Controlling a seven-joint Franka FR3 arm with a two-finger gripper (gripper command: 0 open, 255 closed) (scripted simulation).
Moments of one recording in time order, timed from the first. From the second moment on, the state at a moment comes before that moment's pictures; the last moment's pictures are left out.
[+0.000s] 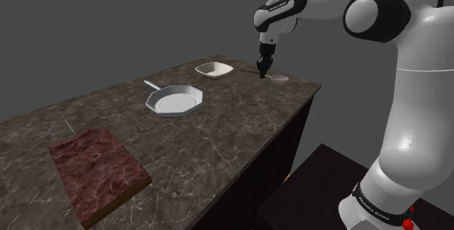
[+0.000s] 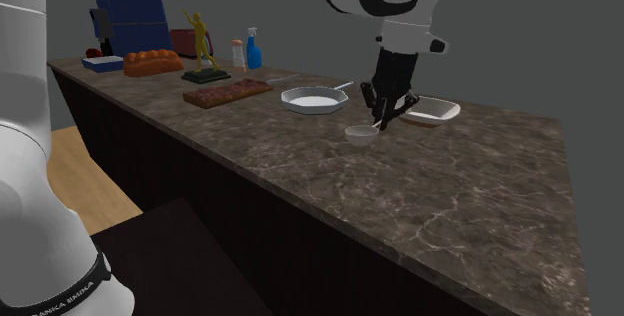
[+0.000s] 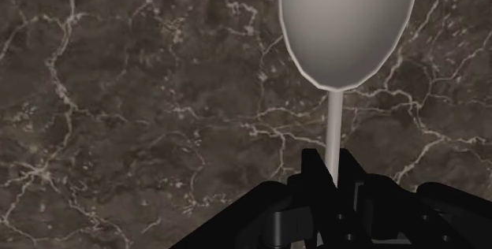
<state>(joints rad) -0.10 0.32 -0.25 -1.64 0.17 1.88 -0.54</state>
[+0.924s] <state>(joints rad) 0.02 0.13 -0.19 -1.83 0.13 1.90 -0.36</state>
